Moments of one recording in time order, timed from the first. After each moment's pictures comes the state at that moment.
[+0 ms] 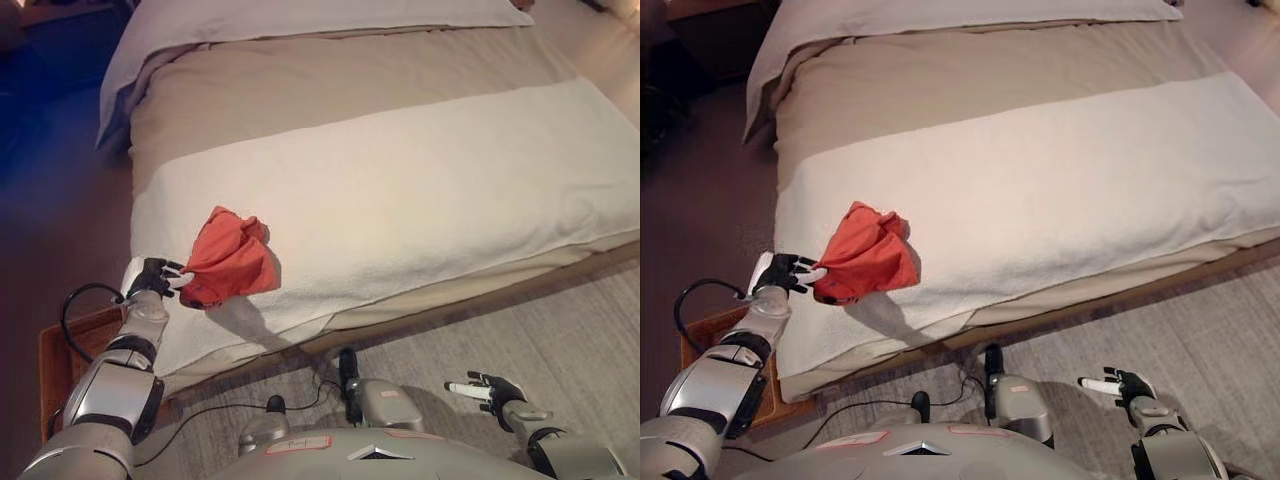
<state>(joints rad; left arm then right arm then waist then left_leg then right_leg) -0.43 0.56 -0.23 1.29 -0.04 -0.08 0.21 -0.09 -0.46 0.11 1.45 0.11 -0.11 0.12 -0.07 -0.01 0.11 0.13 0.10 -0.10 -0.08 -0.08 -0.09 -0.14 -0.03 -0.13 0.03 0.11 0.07</state>
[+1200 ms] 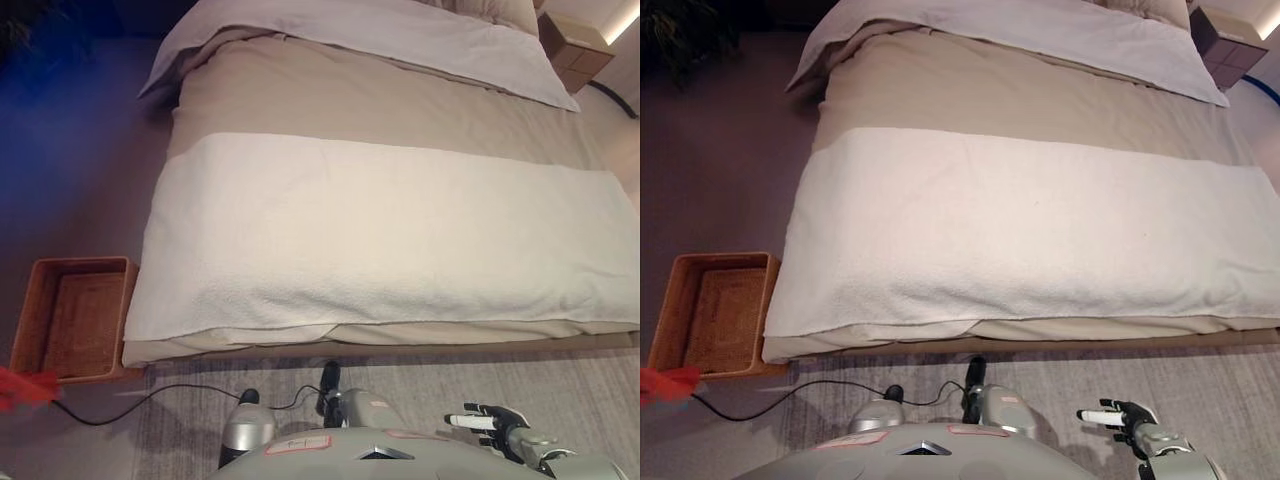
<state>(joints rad) -0.43 1.24 0.06 1.60 0.12 -0.03 0.12 -0.01 -0.47 0.13 1.45 0.06 -0.09 0.23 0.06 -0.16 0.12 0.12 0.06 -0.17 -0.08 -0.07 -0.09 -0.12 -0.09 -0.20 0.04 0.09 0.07</state>
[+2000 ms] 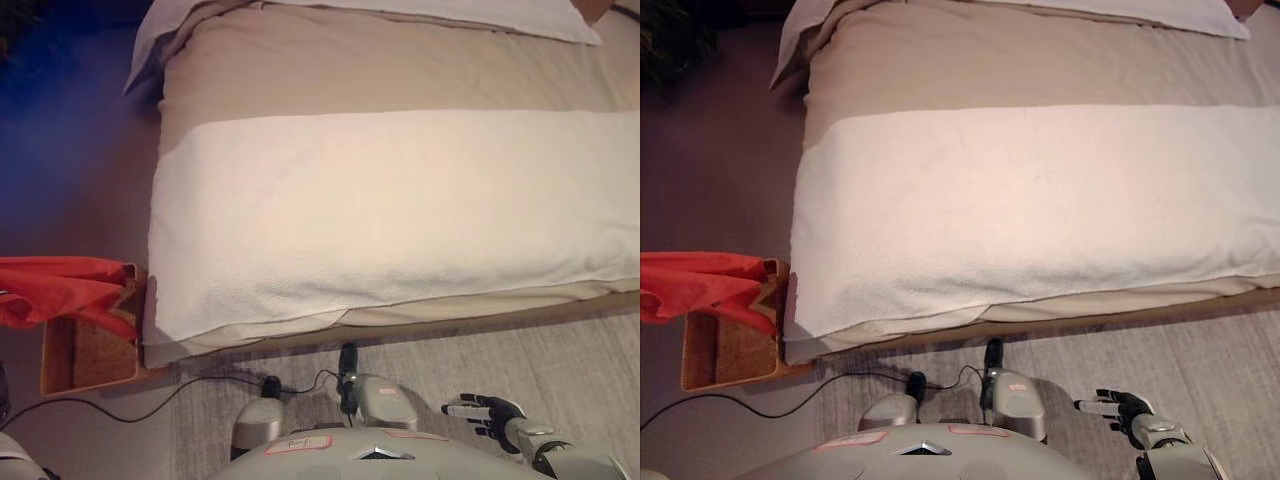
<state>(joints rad) -0.62 1.17 -0.10 1.55 0.10 -0.04 0.12 -0.04 -0.47 0.13 1.45 0.06 -0.09 0.23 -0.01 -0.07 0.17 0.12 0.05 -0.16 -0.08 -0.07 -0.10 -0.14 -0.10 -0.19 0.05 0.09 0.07</state>
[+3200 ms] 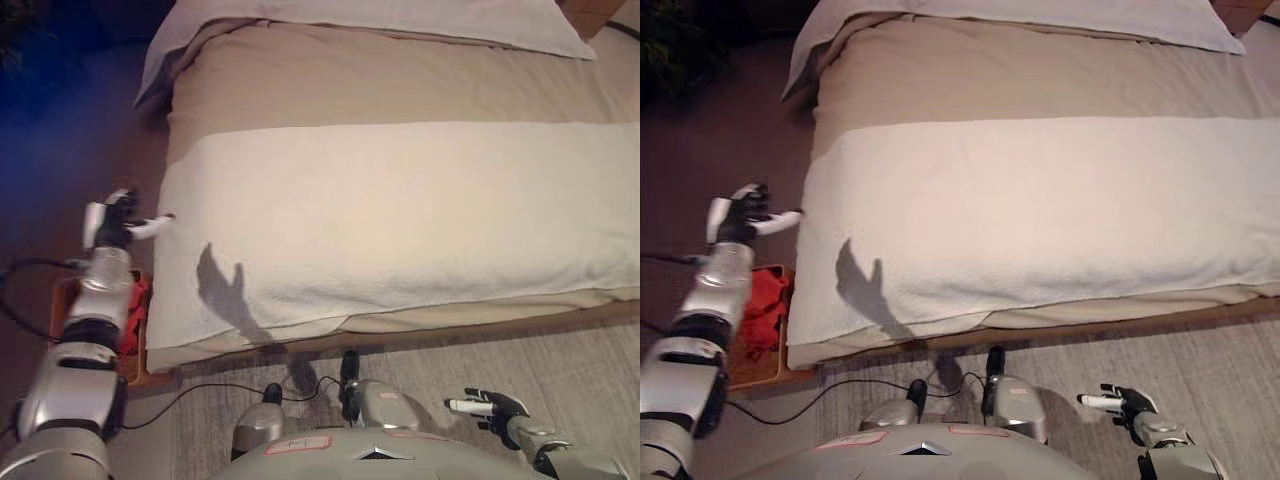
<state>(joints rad) -0.42 0.62 -0.22 0.95 -0.22 -0.11 0.14 -0.04 -0.47 0.06 1.44 0.07 -0.12 0.18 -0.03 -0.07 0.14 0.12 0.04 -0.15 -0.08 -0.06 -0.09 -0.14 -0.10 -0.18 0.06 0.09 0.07</state>
